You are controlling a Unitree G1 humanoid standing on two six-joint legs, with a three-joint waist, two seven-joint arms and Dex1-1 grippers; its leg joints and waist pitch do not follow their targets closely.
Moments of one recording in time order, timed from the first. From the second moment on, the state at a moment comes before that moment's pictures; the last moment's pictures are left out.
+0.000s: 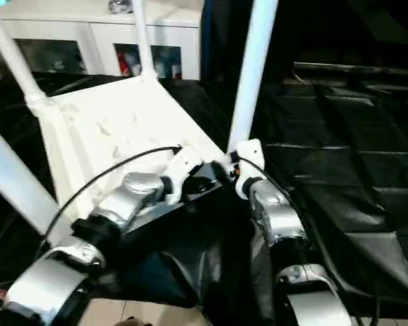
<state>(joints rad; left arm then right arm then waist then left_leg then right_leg) -0.73 0.07 -0.24 0.81 0.04 0.14 -0.84 -0.52 -0.19 0.04 0.64 0.08 0.12 0.52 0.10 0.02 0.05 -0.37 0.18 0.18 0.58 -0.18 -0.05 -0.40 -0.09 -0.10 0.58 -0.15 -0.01</state>
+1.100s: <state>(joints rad) -0.59 0.21 -0.28 0.58 0.00 0.19 -1.11 -0.38 -0.37 0.13 0.37 0.15 0.25 0.93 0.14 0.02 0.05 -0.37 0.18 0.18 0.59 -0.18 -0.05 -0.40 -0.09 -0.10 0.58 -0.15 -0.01</state>
